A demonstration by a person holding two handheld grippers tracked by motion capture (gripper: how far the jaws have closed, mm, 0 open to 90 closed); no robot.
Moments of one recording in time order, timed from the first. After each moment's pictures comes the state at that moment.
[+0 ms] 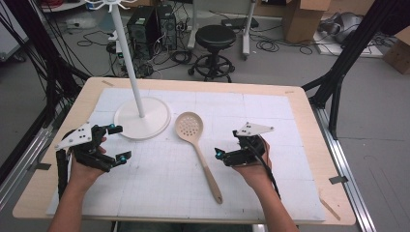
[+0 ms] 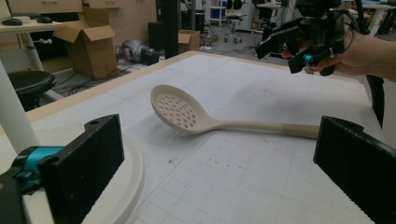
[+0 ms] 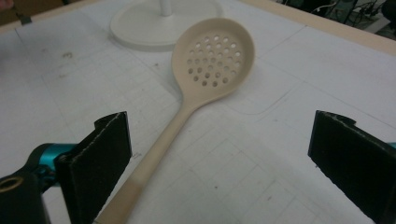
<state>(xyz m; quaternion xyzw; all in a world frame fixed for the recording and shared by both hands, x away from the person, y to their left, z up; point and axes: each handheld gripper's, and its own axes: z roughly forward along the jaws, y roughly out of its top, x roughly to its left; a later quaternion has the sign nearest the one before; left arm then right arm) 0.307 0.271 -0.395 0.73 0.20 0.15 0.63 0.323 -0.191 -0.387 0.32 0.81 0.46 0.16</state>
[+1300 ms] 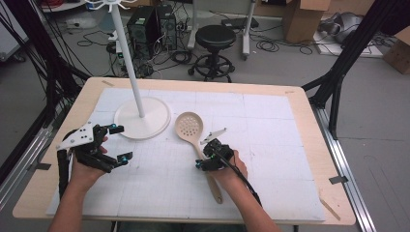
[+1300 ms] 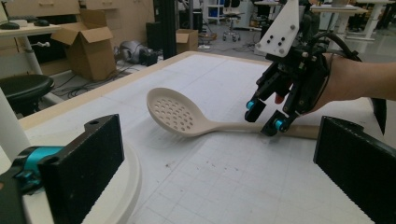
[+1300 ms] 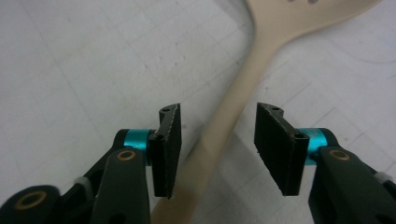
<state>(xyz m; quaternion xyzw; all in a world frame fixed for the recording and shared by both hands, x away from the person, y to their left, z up) 0.305 0.265 -0.391 0.74 0.19 0.15 0.63 0.332 -0.115 -0.429 0.32 0.90 0.30 0.08</state>
